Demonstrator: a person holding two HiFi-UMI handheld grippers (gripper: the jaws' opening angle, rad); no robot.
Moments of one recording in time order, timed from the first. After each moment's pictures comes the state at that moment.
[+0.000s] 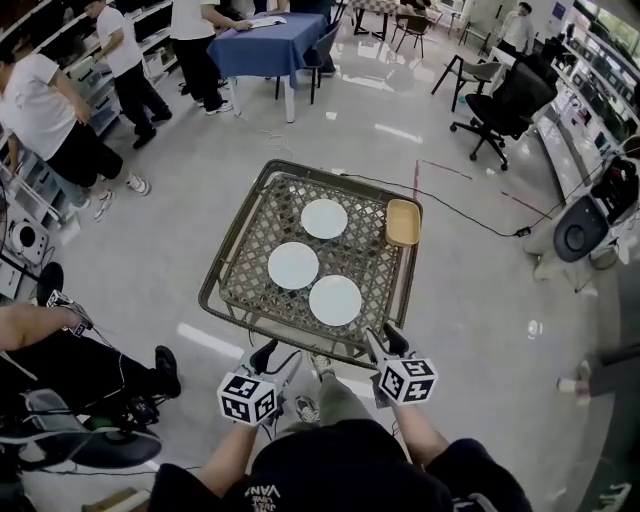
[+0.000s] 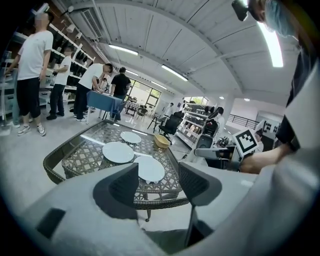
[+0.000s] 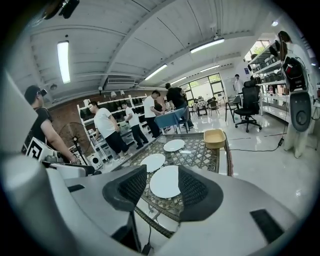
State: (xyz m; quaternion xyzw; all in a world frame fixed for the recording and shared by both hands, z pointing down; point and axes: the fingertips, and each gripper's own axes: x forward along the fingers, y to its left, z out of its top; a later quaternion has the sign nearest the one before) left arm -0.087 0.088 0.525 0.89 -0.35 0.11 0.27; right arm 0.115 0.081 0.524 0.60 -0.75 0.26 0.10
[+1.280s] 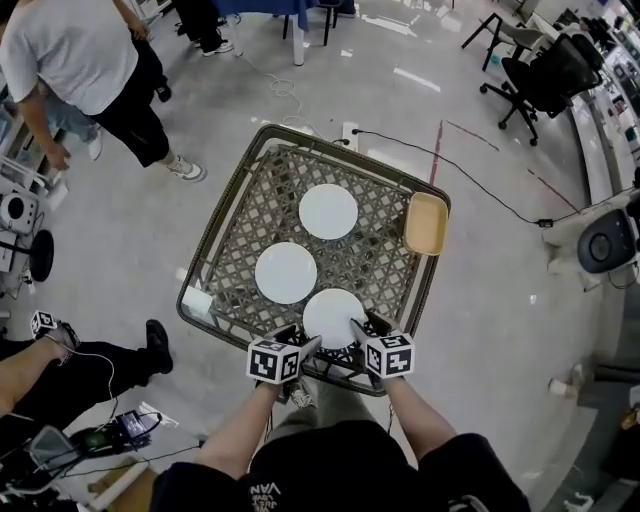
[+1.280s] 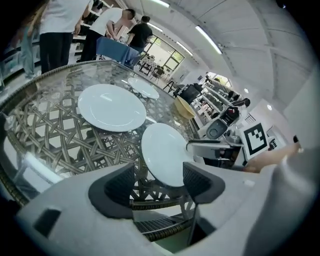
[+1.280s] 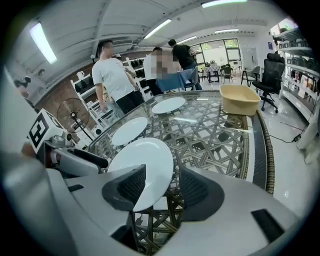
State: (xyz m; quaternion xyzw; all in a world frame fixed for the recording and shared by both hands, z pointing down) left arm -0.005 -0.016 0.686 0.79 -0.31 0.25 0.47; right arm 0.126 -0.039 0.687 0.50 -0.74 0.37 0.26
